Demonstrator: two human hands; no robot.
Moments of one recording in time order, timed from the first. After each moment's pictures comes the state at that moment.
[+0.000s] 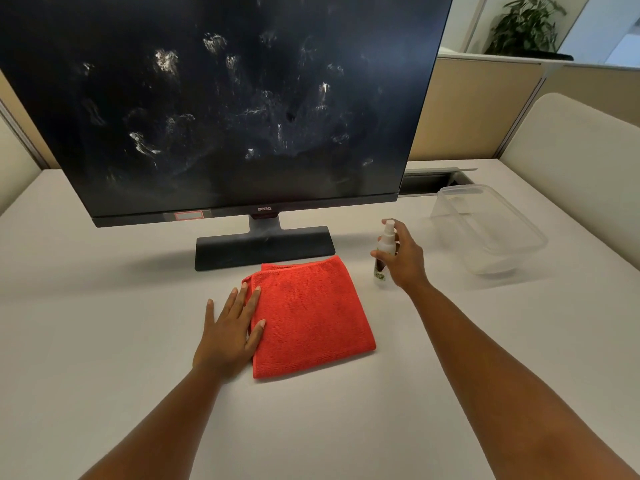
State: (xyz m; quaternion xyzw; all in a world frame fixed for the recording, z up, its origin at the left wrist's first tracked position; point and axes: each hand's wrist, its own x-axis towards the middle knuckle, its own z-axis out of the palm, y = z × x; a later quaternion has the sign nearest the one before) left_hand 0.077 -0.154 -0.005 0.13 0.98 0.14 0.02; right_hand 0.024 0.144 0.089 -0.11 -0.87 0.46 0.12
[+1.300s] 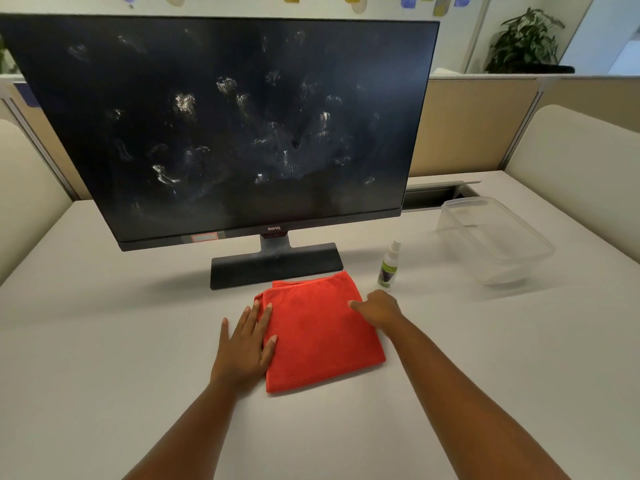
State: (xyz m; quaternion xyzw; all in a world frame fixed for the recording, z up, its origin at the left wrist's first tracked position) left_hand 0.081 -0.149 0.003 0.12 0.98 0.14 0.02; right_hand 0.050 0.096 0.068 -0.21 -0.91 0.33 -0.14
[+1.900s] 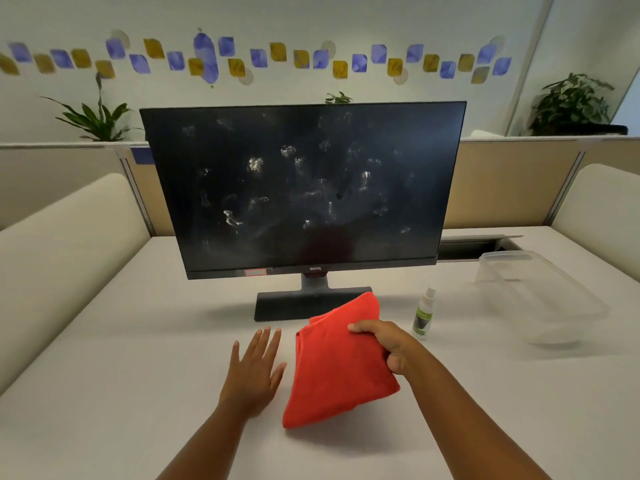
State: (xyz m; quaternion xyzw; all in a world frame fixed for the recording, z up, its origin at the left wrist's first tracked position) left_hand 0.086 -0.180 0.030 0.05 1.00 0.08 0.00; right_hand 0.067 0.054 0.125 -0.21 -0.67 0.66 -0.26
